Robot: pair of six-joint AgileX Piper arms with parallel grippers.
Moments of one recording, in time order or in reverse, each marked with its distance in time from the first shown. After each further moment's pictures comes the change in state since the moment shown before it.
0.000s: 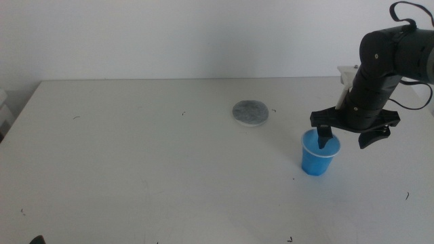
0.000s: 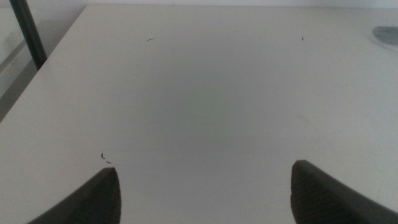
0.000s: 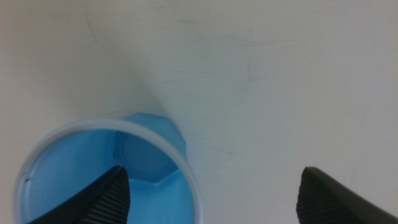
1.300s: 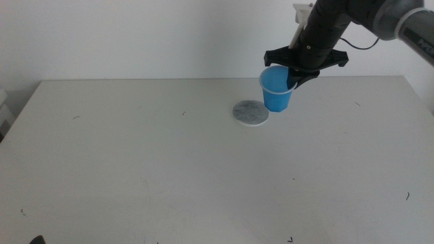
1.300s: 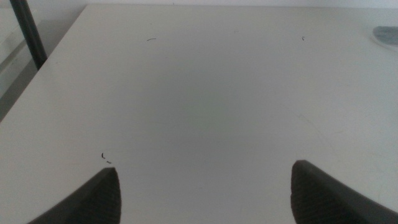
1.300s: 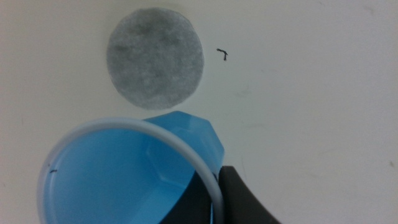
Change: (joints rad) left arm 0.000 0.000 0.000 0.000 0.000 0.000; right arm 0.093 0.244 -0.665 0.061 0.224 -0.020
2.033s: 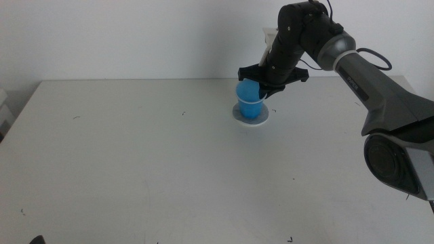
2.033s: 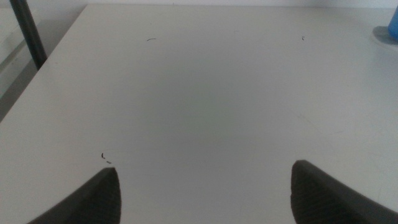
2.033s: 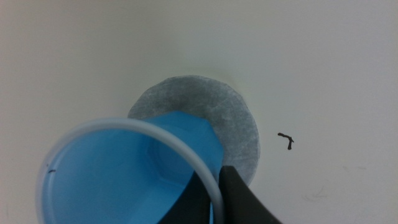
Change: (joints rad) left arm 0.000 0.000 0.000 0.000 0.000 0.000; right arm 0.031 0.406 -0.479 0.025 0.037 0.016
